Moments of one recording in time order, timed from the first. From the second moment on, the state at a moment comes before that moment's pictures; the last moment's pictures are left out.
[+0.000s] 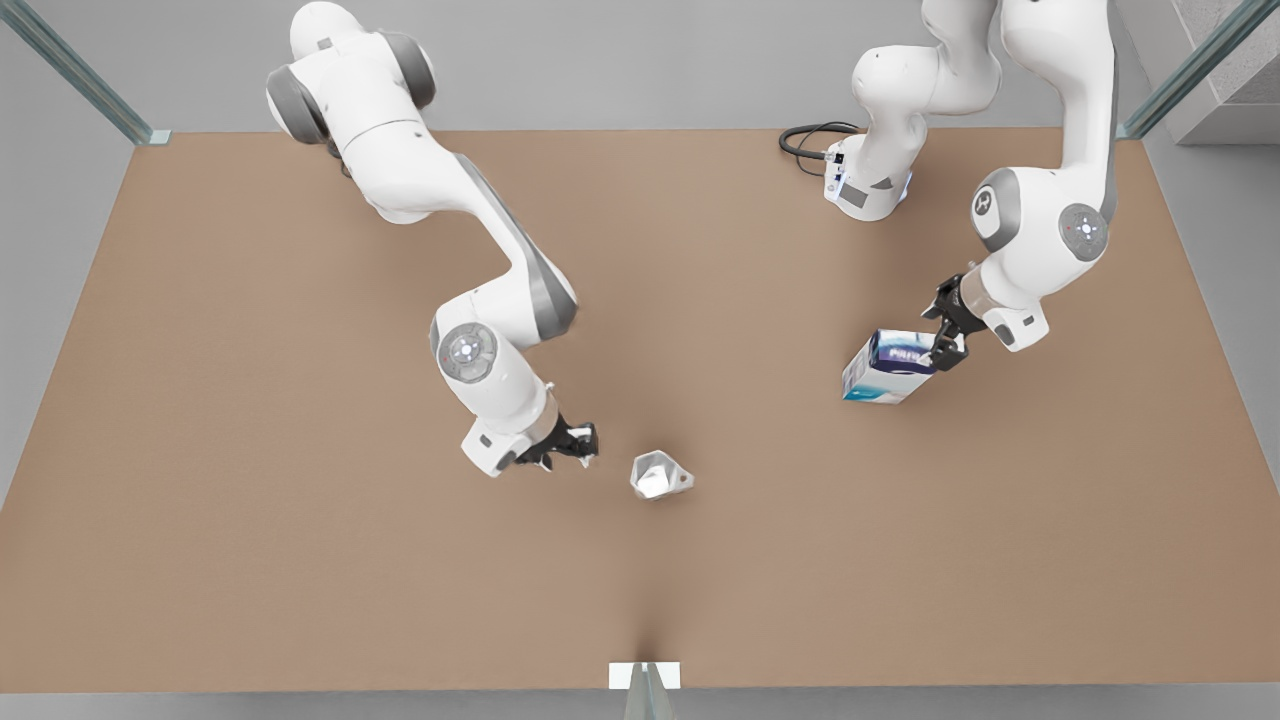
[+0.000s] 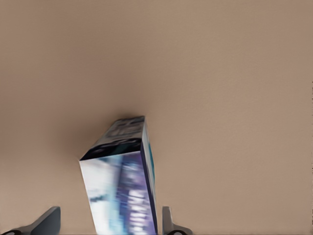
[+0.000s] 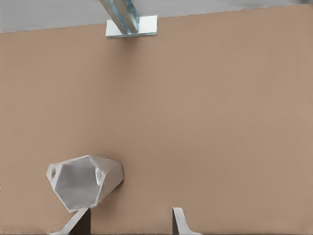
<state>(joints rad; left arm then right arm) -0.10 -0.17 0.07 -2.38 -0.21 2.20 -1.21 0.56 0.59 -0.11 -1.30 0.24 2.09 0.33</state>
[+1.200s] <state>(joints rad) -0.13 -0.07 -0.01 -2.22 -0.24 2.06 -1.30 0.03 0.24 -0.11 -1.35 0.01 1.62 -0.06</state>
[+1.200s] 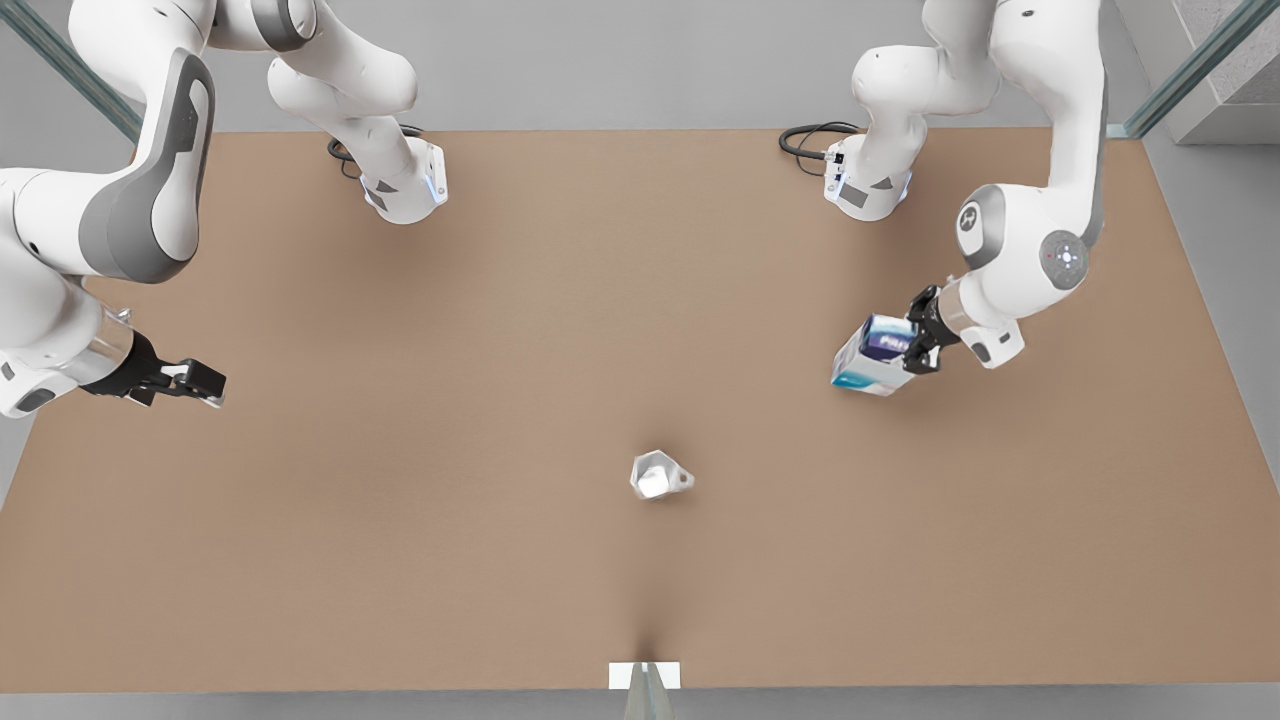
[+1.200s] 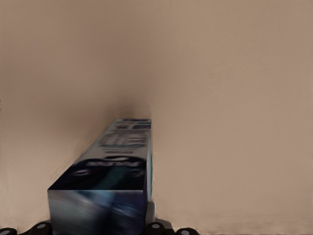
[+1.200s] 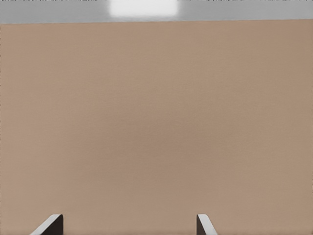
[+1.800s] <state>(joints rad) -0.44 0.23 -0.16 -1.84 -0.32 2.17 -1.82 0.03 0.25 -0.12 -1.35 0.01 1.62 -0.06</state>
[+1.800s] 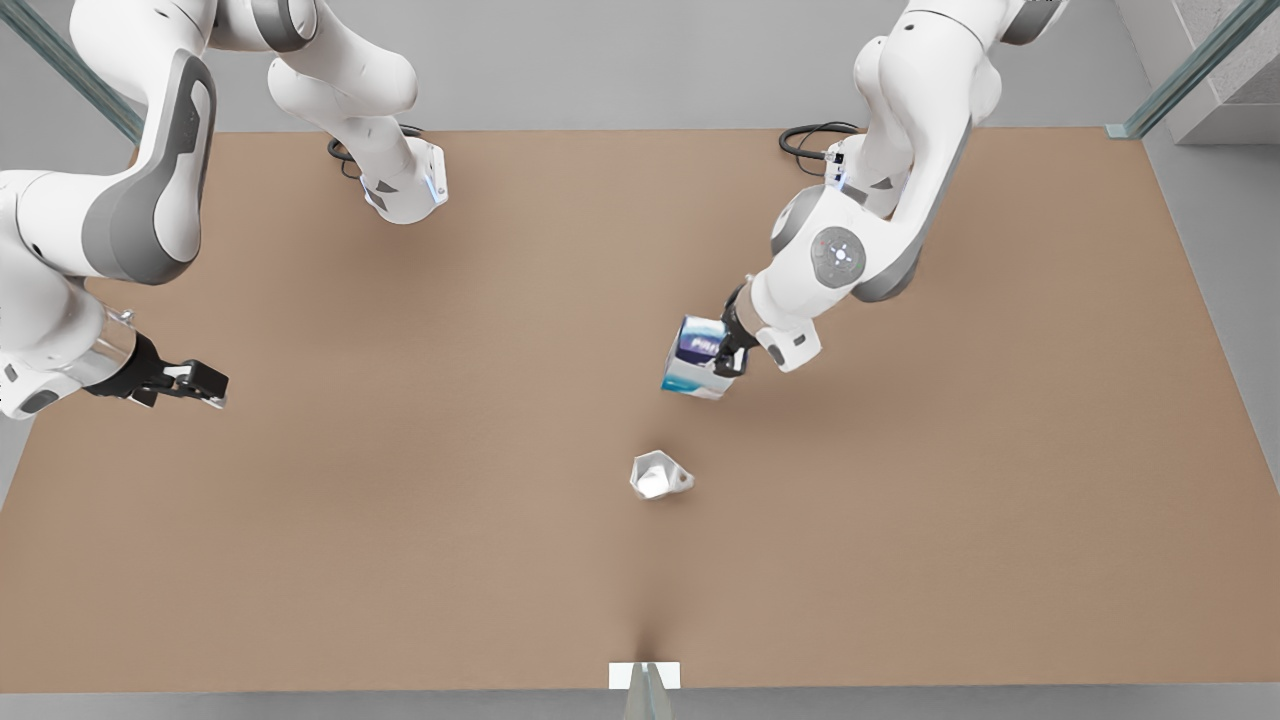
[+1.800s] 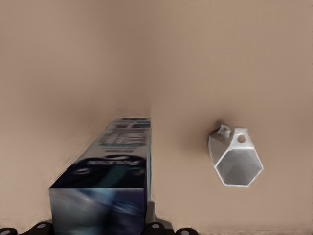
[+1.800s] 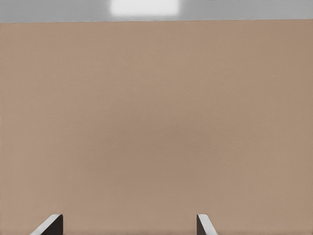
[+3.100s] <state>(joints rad) -0.09 0.35 -0.06 -1.32 0.08 1.77 0.02 0.02 0.25 -0.12 -1.35 0.02 1.63 -0.07</state>
